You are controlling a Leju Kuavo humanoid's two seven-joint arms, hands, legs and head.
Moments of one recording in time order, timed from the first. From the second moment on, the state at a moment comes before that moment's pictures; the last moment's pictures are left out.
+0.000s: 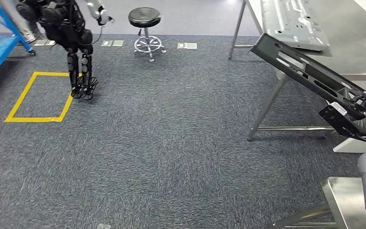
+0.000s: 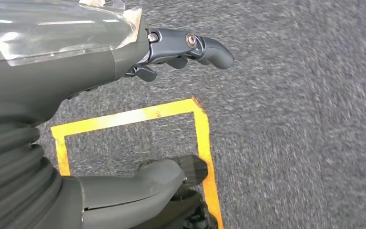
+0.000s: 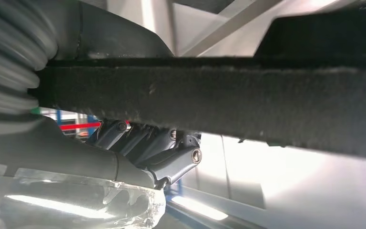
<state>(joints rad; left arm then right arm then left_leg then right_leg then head) -0.11 -0.20 0.83 -0.22 -0.73 0.48 -0.60 -0.58 -0.46 -0.08 -1.05 1.18 -0.55 -0.23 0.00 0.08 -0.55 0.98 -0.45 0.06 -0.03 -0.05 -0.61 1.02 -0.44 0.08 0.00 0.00</state>
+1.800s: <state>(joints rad) -0.17 -0.19 0.83 -0.22 -0.78 0.45 -0.61 -0.22 -0.44 -0.30 -1.30 1.17 -0.56 -0.24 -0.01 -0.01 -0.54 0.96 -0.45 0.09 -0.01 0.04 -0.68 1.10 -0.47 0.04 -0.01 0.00</state>
